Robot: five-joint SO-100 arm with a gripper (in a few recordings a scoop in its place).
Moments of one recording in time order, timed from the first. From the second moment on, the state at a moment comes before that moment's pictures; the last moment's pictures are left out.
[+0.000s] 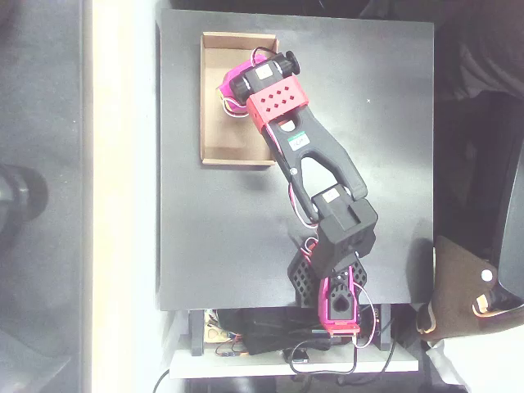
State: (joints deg) arm -30.7 67.5 77.8 68.5 88.2
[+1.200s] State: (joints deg) arm -31.8 67.2 77.8 68.8 88.2
